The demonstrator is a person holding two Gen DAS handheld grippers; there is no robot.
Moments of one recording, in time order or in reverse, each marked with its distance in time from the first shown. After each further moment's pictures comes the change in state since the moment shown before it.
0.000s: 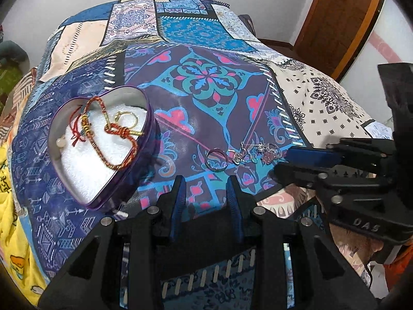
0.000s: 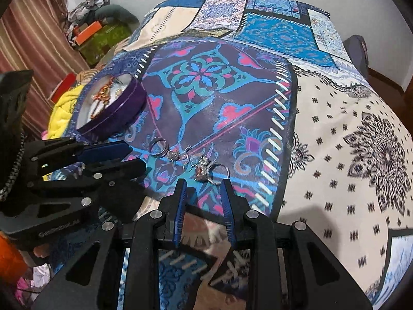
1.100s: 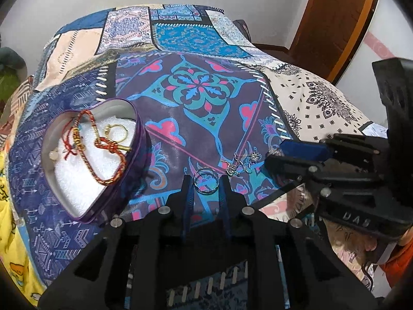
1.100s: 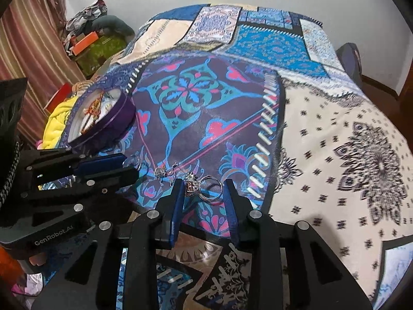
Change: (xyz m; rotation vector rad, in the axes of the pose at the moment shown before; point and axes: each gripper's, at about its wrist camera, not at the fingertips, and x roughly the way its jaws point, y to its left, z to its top) left arm 0.000 -0.007 0.004 0.025 -0.045 -0.003; right arm -0.007 -0.009 0.002 0.011 -0.084 -0.022
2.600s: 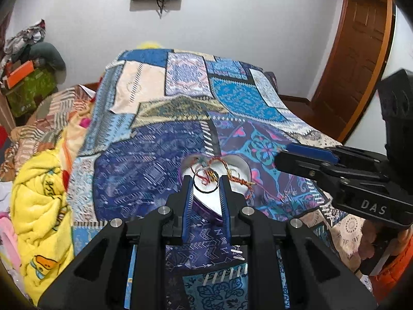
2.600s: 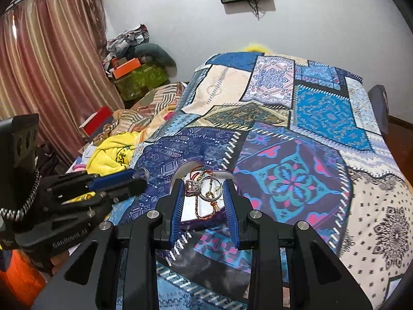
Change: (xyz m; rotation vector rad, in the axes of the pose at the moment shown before) left arm -0.118 0.097 -0.010 -0.141 -0.243 0.079; right arm -0.024 0.106 0.061 -0.095 -0.190 0.150
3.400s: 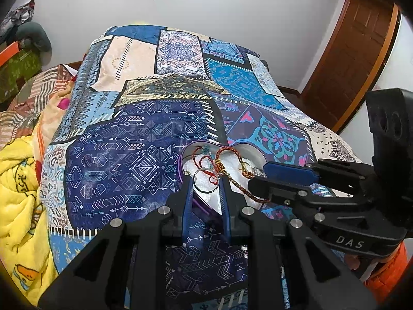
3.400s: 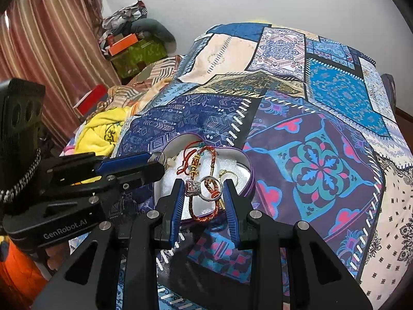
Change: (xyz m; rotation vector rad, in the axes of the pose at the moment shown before) left arm 0.056 0.028 -0.002 -0.039 0.078 -0.097; right arm 0.050 0.001 -0.014 -0.014 0.127 0.003
